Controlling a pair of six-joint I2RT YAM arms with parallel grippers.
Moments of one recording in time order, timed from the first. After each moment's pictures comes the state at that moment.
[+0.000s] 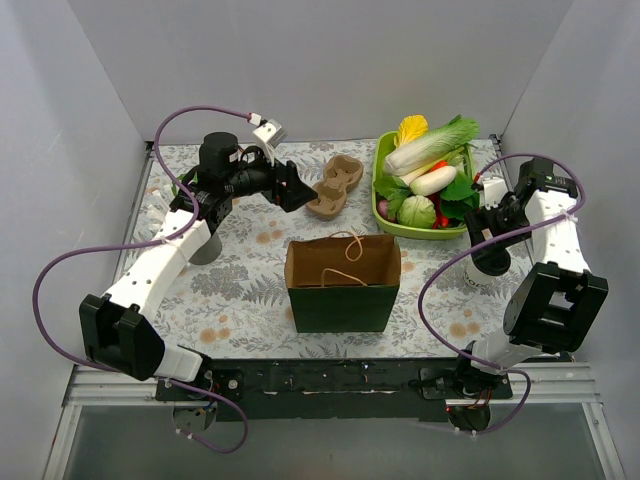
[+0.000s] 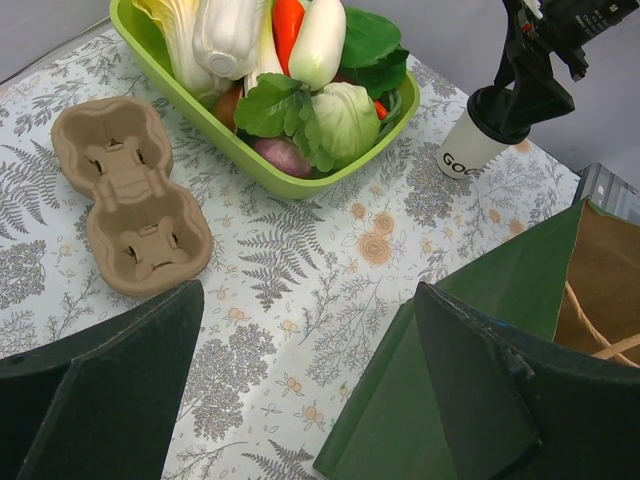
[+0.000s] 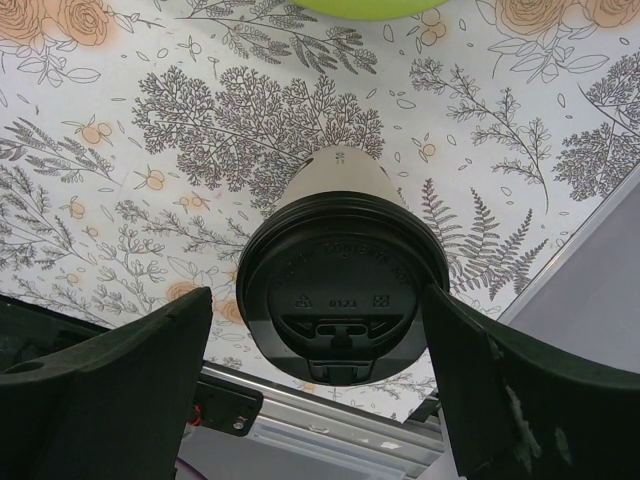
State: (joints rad) left arm -0.37 1.40 1.32 -0.22 0.67 -0.08; right arm -0.26 1.53 1.35 -1.17 -0.25 -0.65
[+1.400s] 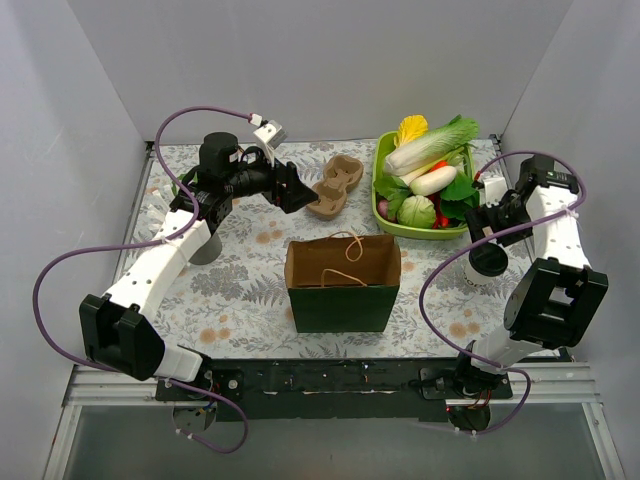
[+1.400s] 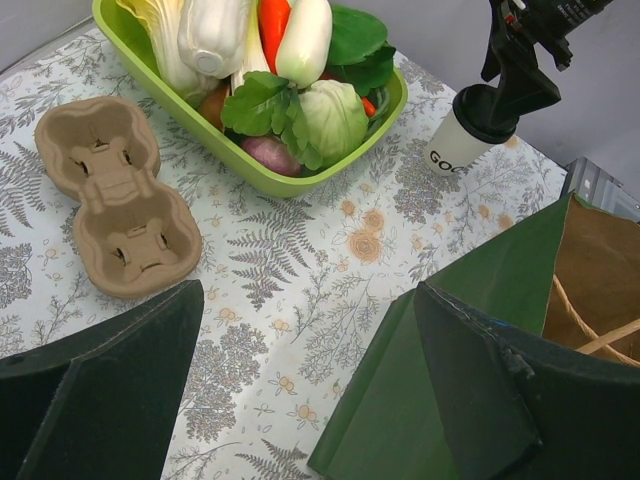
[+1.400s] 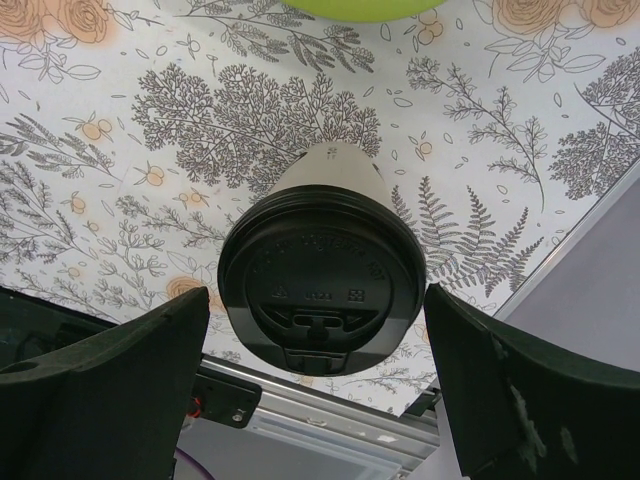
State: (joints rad) left arm -0.37 1.40 1.32 -0.22 0.70 -0.08; right arm -0.26 1.56 1.38 -1.19 -0.24 -0.66
